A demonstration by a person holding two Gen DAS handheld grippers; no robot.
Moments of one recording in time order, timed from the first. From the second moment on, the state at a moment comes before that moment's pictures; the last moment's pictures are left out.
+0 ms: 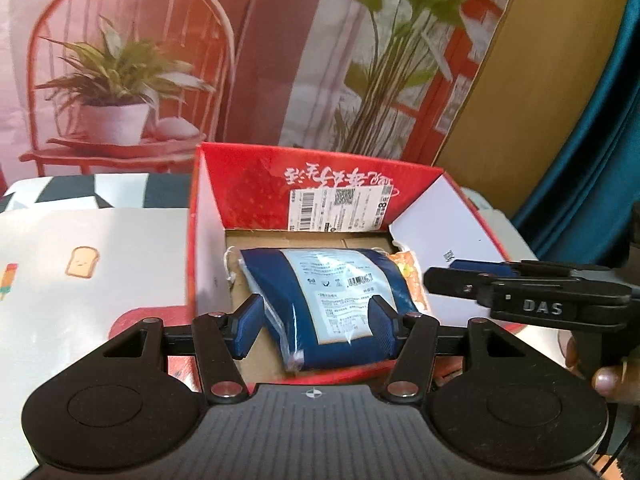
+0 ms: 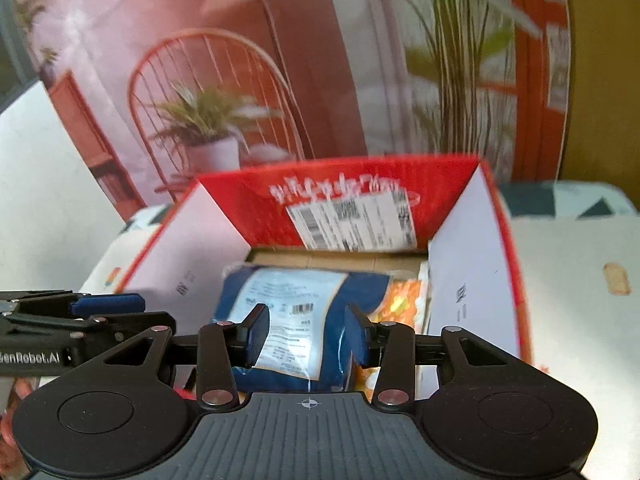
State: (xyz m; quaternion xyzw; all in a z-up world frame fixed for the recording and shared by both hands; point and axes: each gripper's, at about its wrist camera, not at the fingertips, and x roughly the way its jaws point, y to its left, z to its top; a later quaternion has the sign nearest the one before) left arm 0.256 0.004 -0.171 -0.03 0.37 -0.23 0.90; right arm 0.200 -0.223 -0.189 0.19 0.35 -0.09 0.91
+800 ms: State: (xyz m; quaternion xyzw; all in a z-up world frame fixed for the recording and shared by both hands) left arm 0.143 0.039 -0.227 -0.08 0.41 -0.19 0.89; right arm 0.086 -0.137 -0.214 0.16 0.35 -0.07 0.92
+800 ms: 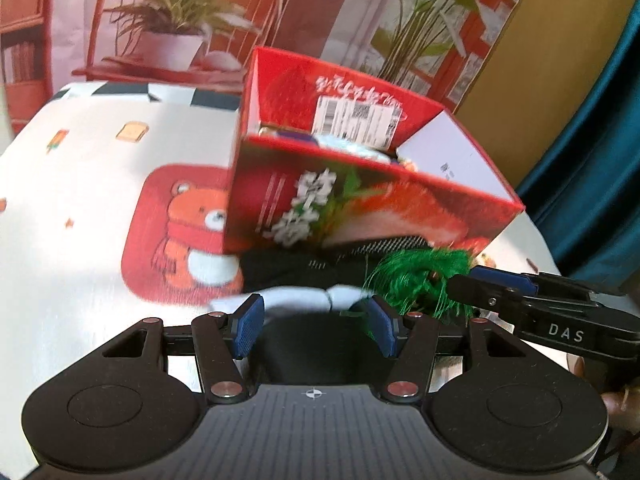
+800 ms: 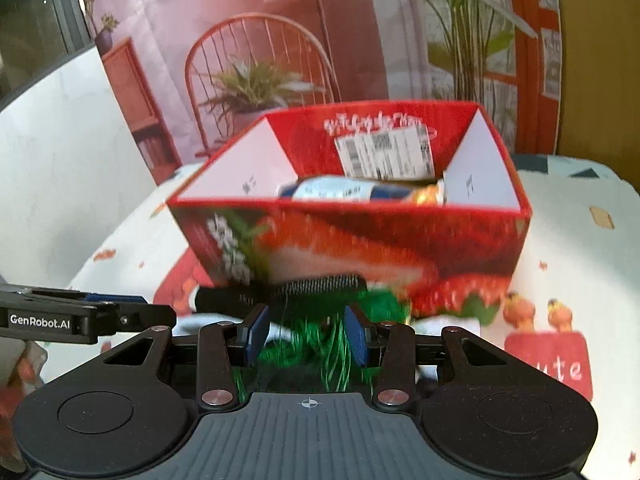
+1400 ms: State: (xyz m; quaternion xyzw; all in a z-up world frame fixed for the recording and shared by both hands) left arm 0.140 0.051 -0.259 -0.12 0.44 -0.17 0.87; right arm 0.079 -0.130 -0.236 0.15 0.38 -0.07 0.91
